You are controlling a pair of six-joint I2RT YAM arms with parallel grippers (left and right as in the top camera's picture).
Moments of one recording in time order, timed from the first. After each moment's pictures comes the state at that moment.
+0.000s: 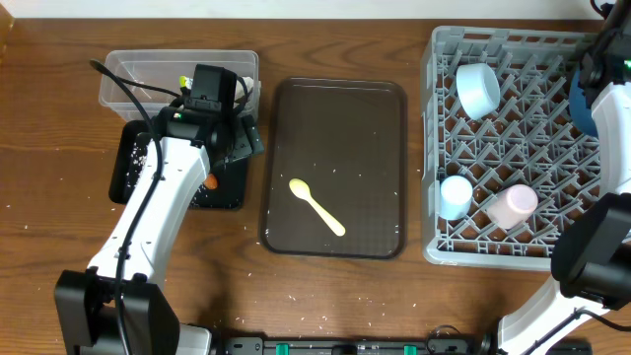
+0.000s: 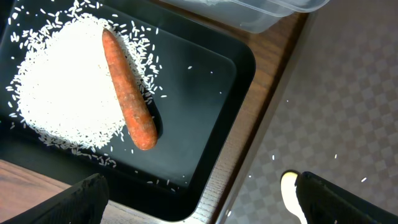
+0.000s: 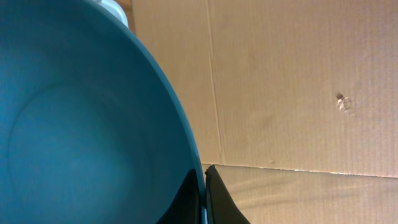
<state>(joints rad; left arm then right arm) -0.16 1.59 1.30 -0.93 -0.13 -0.50 -0.28 1.93 1.72 -0.36 0.82 -0.80</state>
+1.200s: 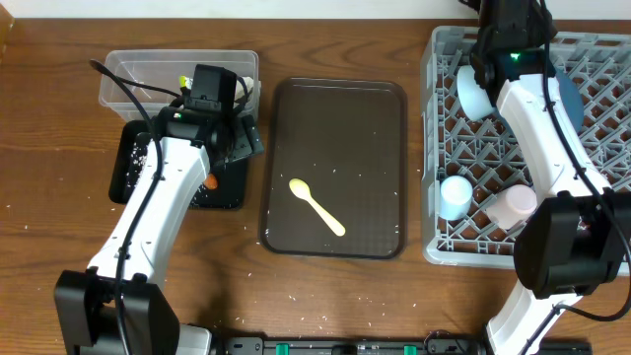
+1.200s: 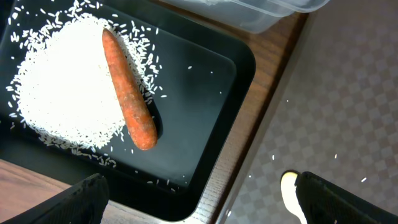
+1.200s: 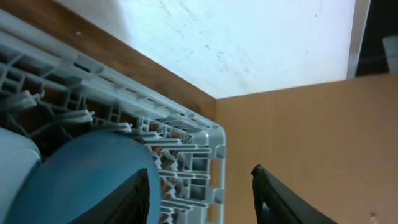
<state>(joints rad) -0.16 1.59 1.30 -0.93 -0.13 -0.50 0.10 1.95 1.72 -0.37 0.75 -0.70</state>
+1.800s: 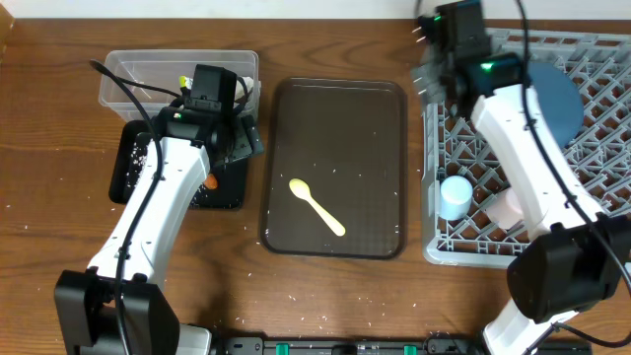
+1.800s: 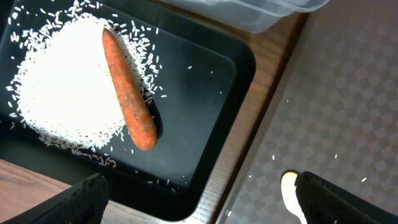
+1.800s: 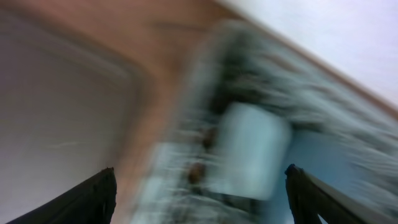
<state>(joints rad) -0.16 1.59 1.30 -0.93 -0.13 -0.50 0.27 1.85 1.72 -0.80 0.21 -0.23</state>
